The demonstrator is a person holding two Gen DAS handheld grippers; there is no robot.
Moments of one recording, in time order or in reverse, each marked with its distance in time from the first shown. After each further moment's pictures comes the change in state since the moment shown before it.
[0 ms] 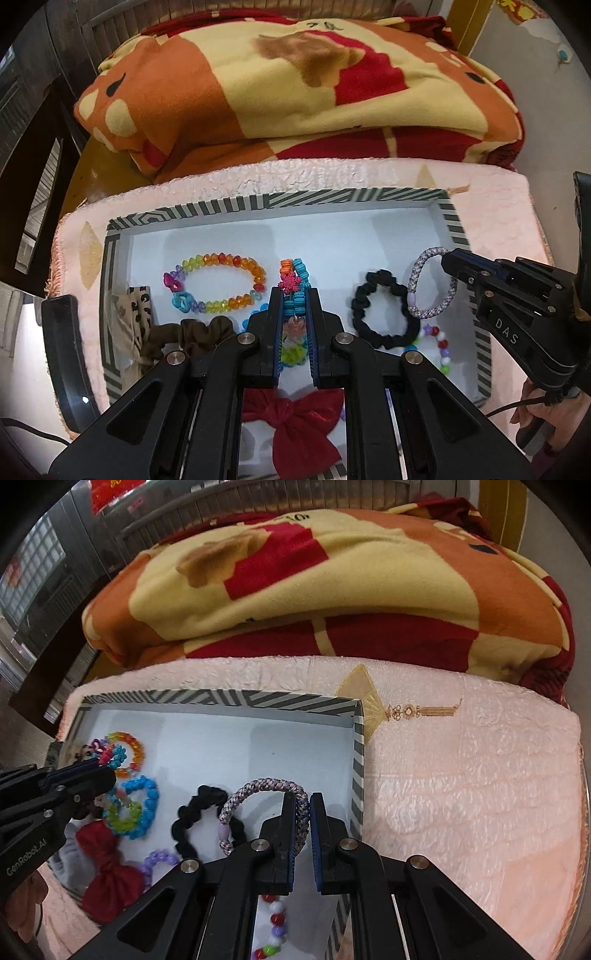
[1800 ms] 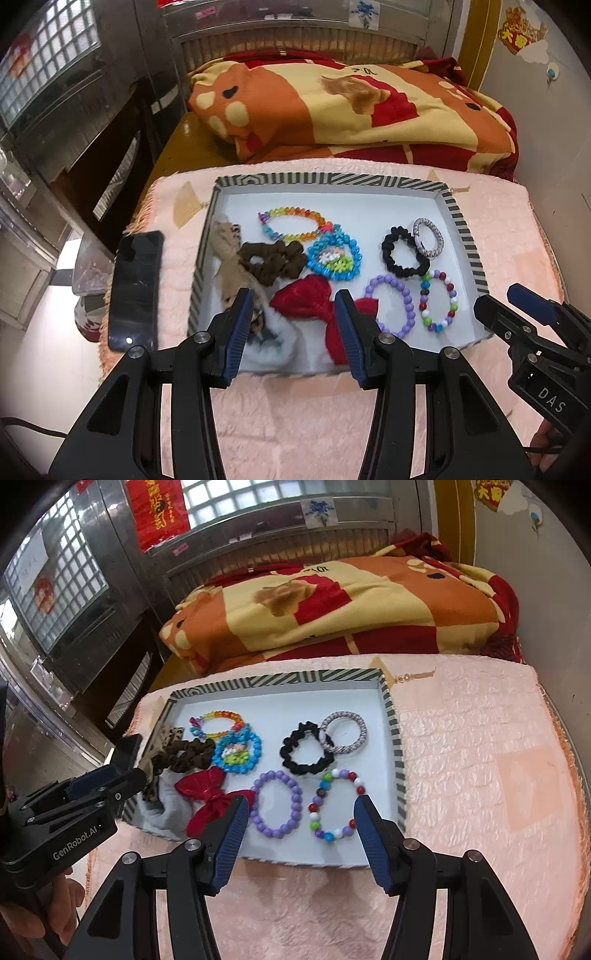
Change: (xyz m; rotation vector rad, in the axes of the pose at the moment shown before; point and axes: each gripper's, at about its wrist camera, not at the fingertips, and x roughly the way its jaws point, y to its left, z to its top) left arm -0.096 0.019 -0.099 -0.090 -0.155 0.123; right arm -0.114 0.067 -0.099 0.100 -0.168 0.050
